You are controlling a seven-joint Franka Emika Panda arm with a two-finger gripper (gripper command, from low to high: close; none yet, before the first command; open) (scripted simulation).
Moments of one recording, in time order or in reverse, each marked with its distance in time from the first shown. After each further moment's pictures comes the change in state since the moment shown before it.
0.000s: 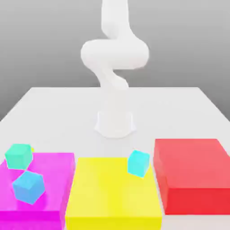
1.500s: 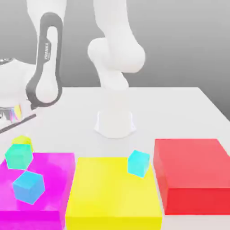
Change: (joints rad) arm -0.689 0.757 -0.161 -0.365 0.027 0.444 1.019
